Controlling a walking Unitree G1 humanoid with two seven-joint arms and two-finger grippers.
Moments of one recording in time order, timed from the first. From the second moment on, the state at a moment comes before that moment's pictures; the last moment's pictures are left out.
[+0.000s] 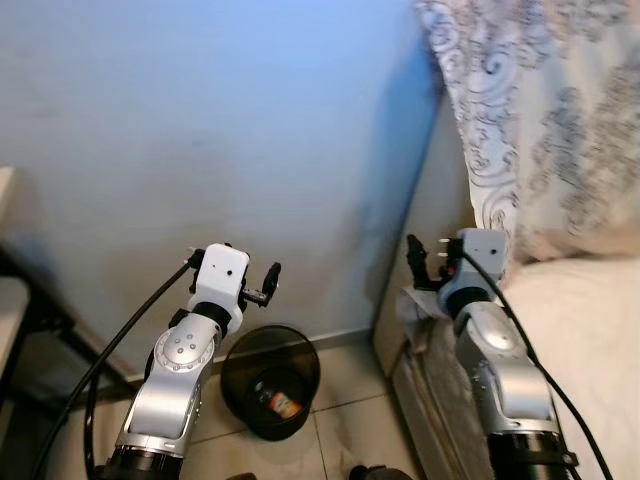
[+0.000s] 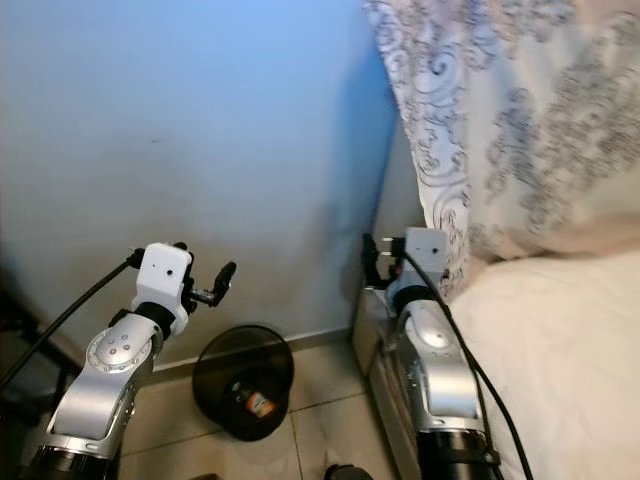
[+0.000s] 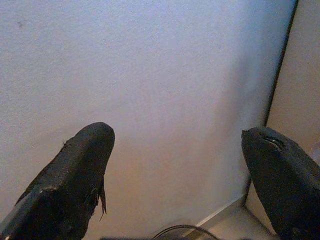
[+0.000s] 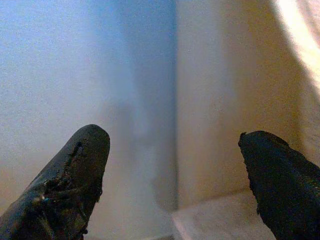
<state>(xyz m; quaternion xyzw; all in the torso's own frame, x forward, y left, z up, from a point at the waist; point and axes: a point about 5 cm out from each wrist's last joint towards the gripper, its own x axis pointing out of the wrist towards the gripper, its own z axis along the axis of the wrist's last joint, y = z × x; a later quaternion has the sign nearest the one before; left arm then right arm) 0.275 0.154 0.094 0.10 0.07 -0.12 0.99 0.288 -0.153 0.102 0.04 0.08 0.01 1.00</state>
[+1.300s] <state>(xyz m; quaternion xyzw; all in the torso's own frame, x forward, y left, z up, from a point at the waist) 0.280 0.158 0.098 0.10 0.07 -0.12 0.99 0.287 -0.150 0.108 0.05 0.07 -0.01 1.00</state>
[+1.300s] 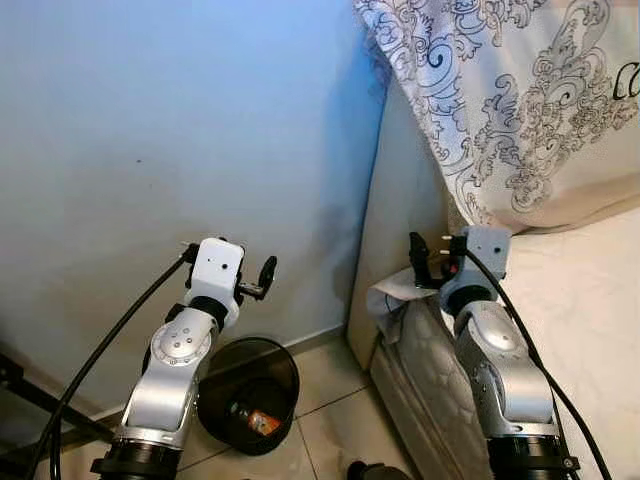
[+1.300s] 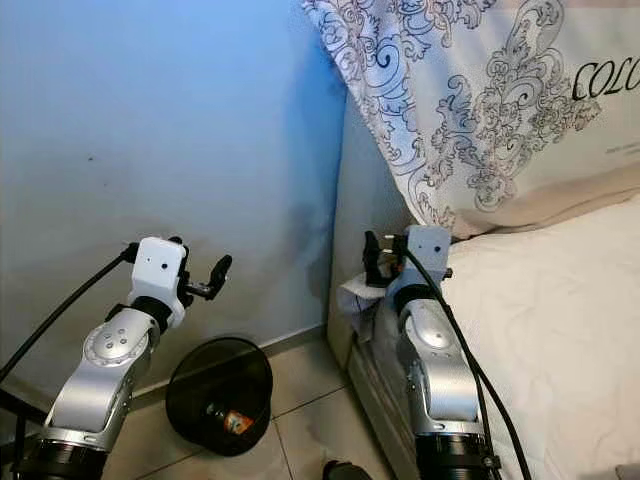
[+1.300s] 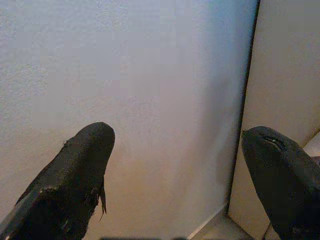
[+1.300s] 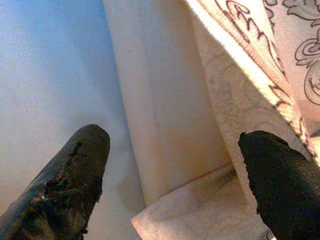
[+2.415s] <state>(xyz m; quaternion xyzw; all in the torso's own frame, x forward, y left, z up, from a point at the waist) 0.282 0.166 0.108 0.06 0.04 -0.07 0.99 0.292 -0.154 0.121 0.01 0.06 -0.02 1.00</state>
